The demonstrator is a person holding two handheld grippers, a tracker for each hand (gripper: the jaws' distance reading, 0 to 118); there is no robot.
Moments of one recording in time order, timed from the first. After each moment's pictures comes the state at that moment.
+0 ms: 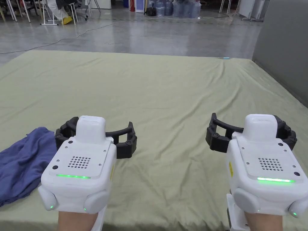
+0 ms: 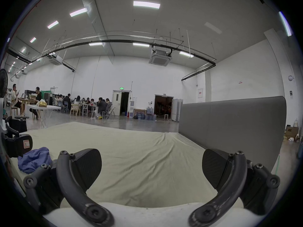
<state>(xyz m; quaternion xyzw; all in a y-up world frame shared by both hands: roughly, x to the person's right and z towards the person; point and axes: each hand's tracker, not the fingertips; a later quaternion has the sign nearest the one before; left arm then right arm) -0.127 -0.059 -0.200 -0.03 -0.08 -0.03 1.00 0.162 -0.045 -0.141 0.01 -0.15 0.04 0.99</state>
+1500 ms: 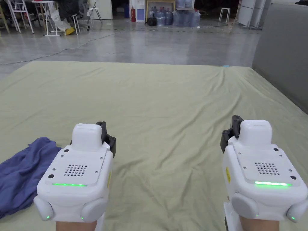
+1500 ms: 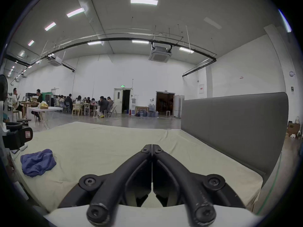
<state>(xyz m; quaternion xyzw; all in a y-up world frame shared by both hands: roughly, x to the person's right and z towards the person) -0.135 -0.047 -0.198 -0.03 -0.06 -0.03 1.00 0.151 -0.038 -0.149 0.00 -0.14 0.02 0.99</state>
